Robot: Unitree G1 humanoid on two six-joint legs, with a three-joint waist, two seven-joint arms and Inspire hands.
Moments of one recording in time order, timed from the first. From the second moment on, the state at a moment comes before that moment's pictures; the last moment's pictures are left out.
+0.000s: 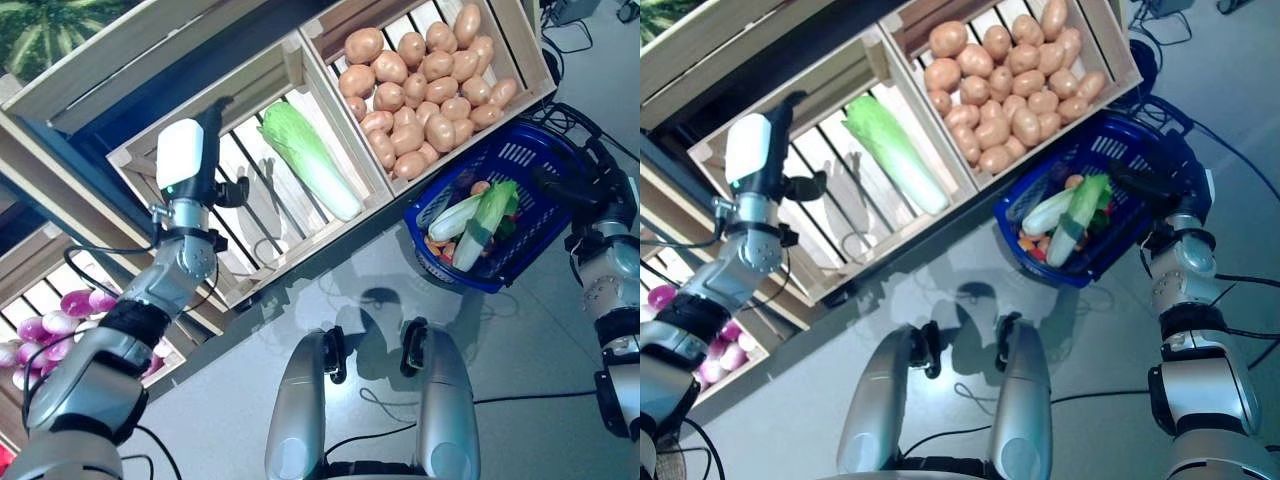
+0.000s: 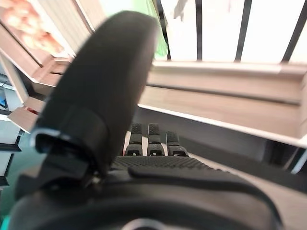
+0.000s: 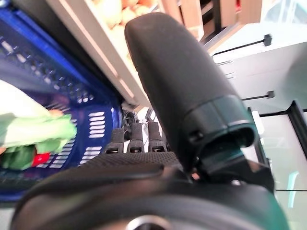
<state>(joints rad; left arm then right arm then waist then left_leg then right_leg) -0.81 0.79 -0.57 0.67 0.18 -0.10 0.60 -0.77 -0.75 0.17 1.00 0.94 -0.22 0.03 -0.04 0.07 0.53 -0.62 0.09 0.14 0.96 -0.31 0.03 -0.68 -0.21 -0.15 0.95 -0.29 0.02</state>
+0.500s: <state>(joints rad) -0.95 0.78 -0.75 0.86 0.40 -0.10 0.58 -0.80 -0.73 0.21 1.06 0.95 -0.21 0.04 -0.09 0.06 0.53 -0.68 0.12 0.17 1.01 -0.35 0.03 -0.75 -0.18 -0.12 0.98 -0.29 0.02</state>
